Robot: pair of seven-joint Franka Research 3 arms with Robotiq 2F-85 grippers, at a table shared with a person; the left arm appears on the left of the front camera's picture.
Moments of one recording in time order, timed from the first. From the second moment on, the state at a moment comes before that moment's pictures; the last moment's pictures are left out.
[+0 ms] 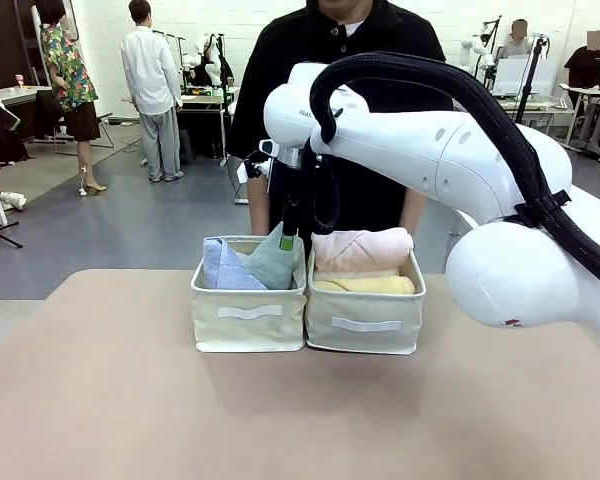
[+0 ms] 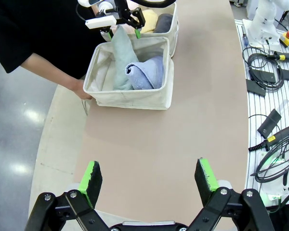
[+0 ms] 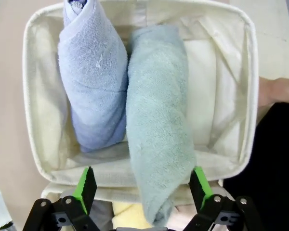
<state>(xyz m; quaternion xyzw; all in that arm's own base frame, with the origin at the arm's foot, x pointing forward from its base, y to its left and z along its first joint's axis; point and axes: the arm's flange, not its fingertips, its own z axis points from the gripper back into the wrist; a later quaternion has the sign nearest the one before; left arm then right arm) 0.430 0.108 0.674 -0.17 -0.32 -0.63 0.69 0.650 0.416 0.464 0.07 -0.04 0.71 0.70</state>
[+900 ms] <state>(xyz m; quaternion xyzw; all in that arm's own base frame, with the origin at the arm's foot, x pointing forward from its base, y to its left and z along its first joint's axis) 0.430 0.108 0.675 -0.17 -0.32 -0.63 0.69 0.545 0.309 0.707 -0.04 -0.04 0.65 0.76</state>
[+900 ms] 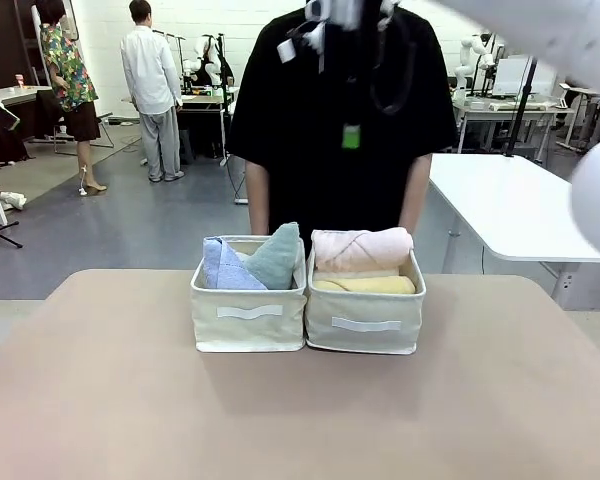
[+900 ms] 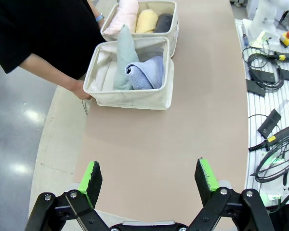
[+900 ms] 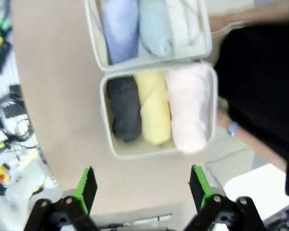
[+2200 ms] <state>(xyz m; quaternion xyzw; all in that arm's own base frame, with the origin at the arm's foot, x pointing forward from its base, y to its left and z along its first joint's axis) 0.430 0.108 0.675 -0.17 -0.32 -0.63 0.69 0.483 0.072 0.626 0.02 -0.17 0.48 0.86</state>
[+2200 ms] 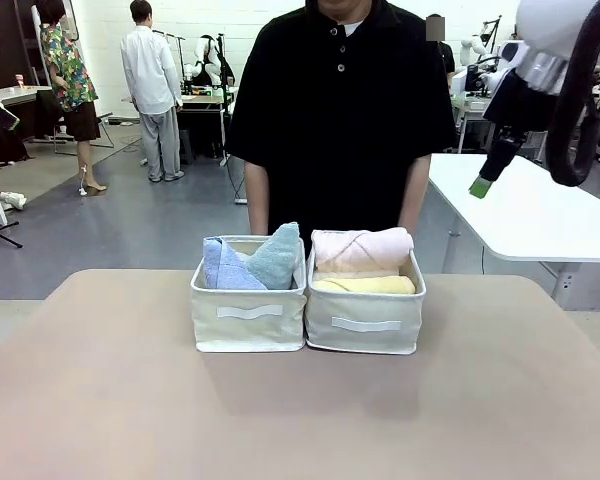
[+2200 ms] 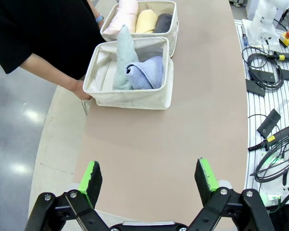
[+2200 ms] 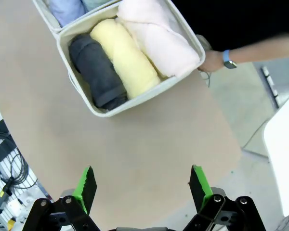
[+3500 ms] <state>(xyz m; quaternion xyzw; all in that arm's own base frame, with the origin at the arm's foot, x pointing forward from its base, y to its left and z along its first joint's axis) 0.430 0.108 0.675 -0.17 -0.32 -0.63 0.69 0.386 -0.237 0.723 0.27 -0.43 0.54 0.68</state>
